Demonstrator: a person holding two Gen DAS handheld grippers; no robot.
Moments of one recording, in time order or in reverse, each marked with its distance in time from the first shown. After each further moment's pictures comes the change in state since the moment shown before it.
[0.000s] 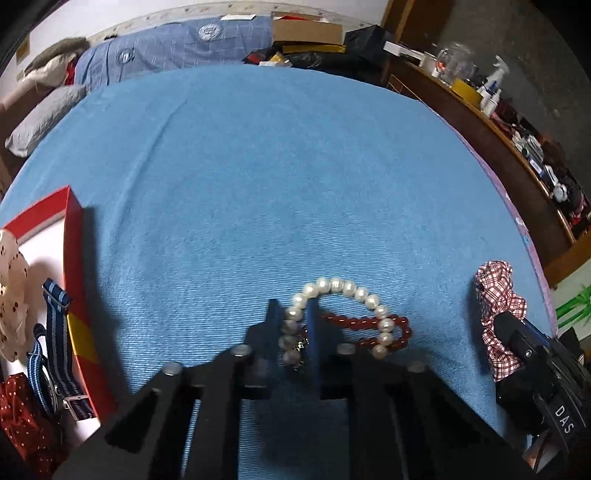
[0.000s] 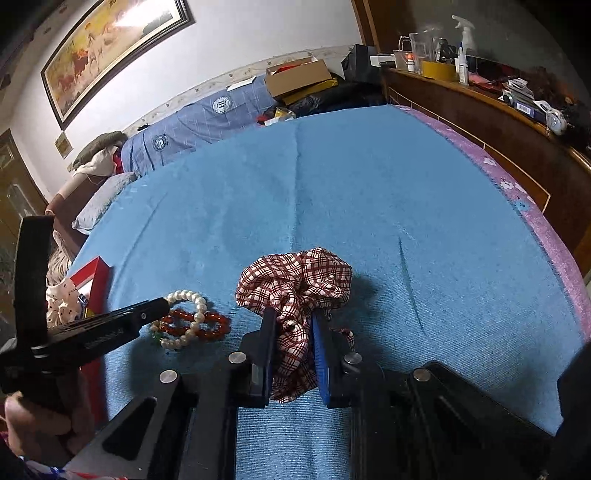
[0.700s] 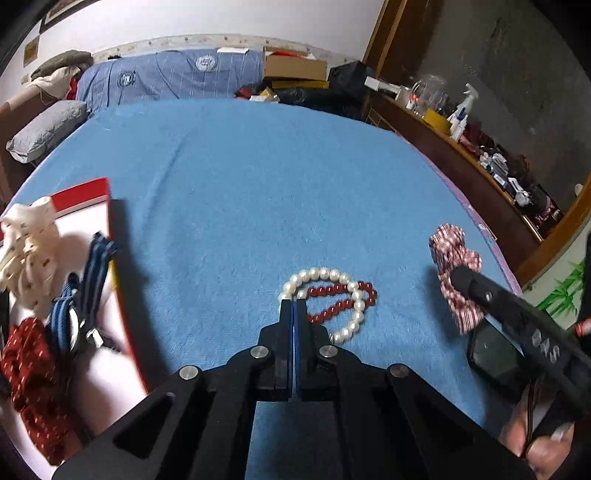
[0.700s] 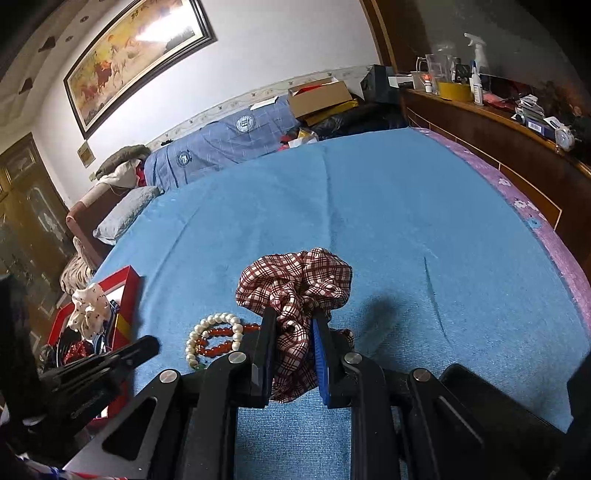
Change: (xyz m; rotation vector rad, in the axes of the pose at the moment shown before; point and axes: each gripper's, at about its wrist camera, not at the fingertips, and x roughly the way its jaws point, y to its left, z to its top) left arm -0.061 0.018 -0.045 -0.018 -0.140 -0.085; right arm -0.016 0.021 -0.005 -0.031 -0.085 0.073
